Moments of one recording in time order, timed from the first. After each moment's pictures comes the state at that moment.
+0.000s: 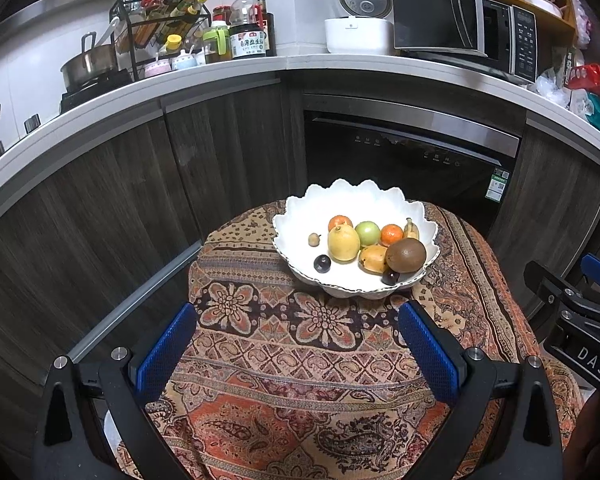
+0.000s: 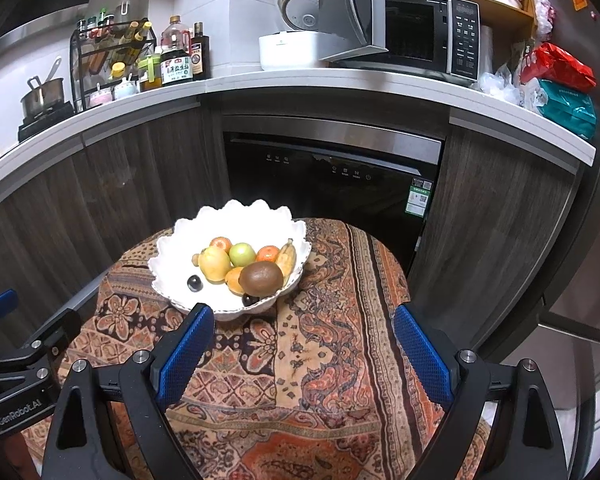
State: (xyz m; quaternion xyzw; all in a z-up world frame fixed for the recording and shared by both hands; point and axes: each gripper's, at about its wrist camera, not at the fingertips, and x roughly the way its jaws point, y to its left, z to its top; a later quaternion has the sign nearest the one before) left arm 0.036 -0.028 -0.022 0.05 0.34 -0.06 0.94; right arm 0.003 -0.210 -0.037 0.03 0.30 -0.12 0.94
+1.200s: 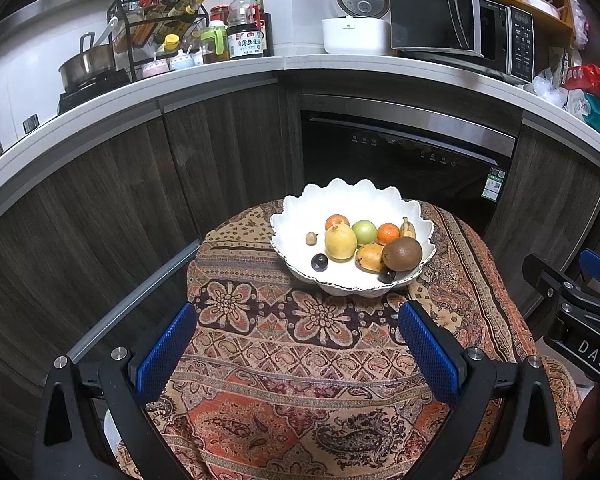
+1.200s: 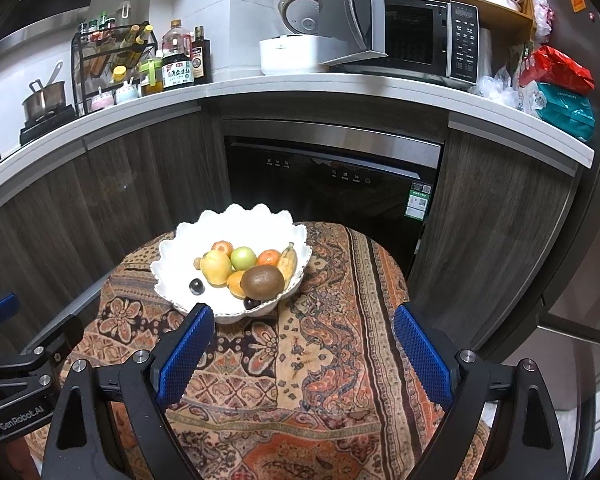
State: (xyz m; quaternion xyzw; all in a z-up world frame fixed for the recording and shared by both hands) left arm 0.035 -0.025 -0.019 0.05 0.34 -0.07 0.94; right arm 0.002 -0.210 -0.033 0.03 0.30 -0.12 0.95
